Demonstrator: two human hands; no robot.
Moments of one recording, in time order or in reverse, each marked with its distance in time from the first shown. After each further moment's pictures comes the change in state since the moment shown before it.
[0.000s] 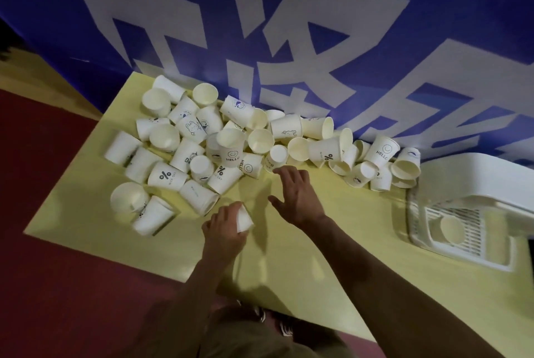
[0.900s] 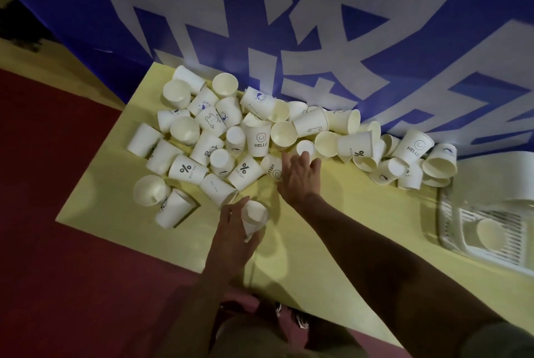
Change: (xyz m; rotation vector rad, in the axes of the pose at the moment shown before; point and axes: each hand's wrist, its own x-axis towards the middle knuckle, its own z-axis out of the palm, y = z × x) left_hand -0.027 -0.006 -0.042 -0.356 0.121 0.118; right_hand 0.062 -0.027 0.042 -0.474 -0.190 0.169
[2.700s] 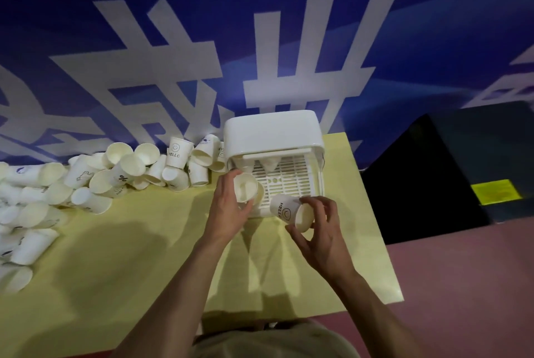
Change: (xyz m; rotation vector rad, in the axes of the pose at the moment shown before) left_hand -0.004 0.370 0.395 0.118 -0.211 0.286; right_hand -0.391 0.493 0.079 1.081 0.611 0.313
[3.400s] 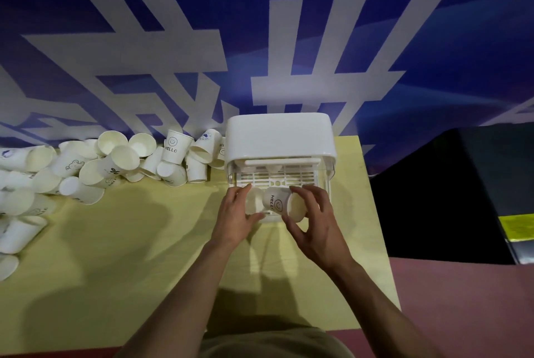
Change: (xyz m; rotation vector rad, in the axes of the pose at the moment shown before) left_hand 0.019 -0.033 0.049 0.098 -0.202 -0.220; right_hand 0.066 0.017 0.011 -0.044 -0.144 -0.068
